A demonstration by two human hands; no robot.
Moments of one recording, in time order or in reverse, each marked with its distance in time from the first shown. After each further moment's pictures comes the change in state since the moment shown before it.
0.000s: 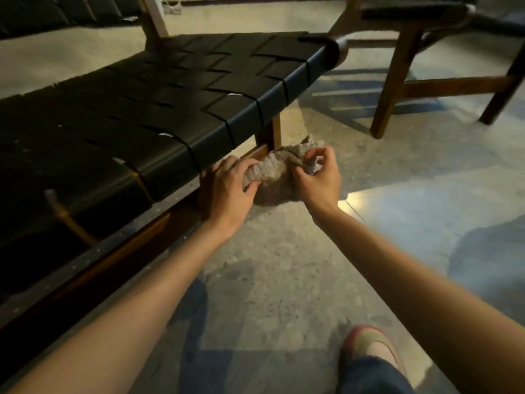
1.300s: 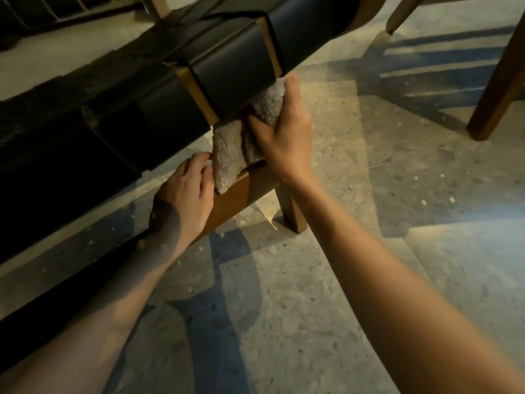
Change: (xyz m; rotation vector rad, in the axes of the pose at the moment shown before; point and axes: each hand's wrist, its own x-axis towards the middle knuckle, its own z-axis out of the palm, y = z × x) left_hand 0.062 -0.041 0.047 0.232 0.055 -0.186; right_hand 0.138 0.028 0.094 0.054 -0.099 -0.538
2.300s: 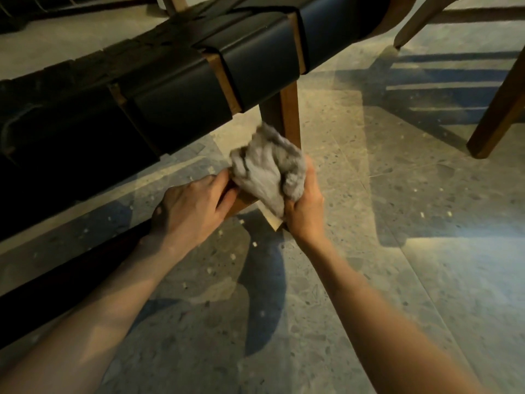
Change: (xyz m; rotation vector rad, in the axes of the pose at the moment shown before) left_hand -0.014 -0.007 0.007 0.229 -0.069 0.282; right_hand -0.090 0.074 -0.013 0.065 -0.183 0.131
